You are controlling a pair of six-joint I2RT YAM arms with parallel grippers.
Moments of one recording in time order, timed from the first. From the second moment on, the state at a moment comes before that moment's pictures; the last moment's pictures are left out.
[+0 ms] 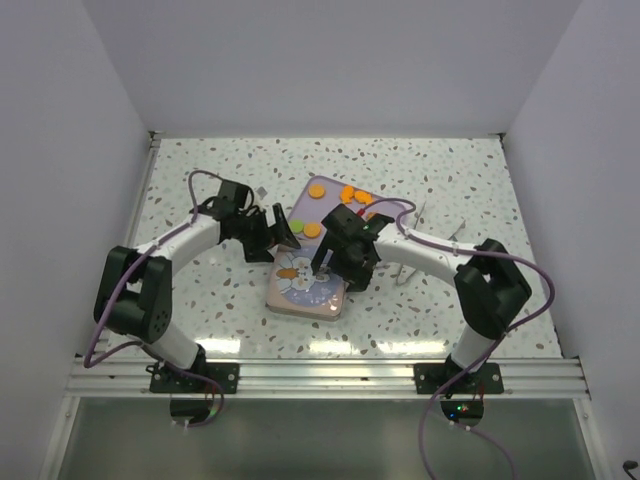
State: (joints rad) left arm -0.28 1.58 0.98 -0.44 0.53 -0.62; right arm 0.81 1.72 1.21 -0.73 0.01 1.23
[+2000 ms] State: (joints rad) left arm -0.23 1.64 1.02 -0.44 0.56 -0.47; right arm 0.62 1.91 1.35 -0.65 -0.21 1.08
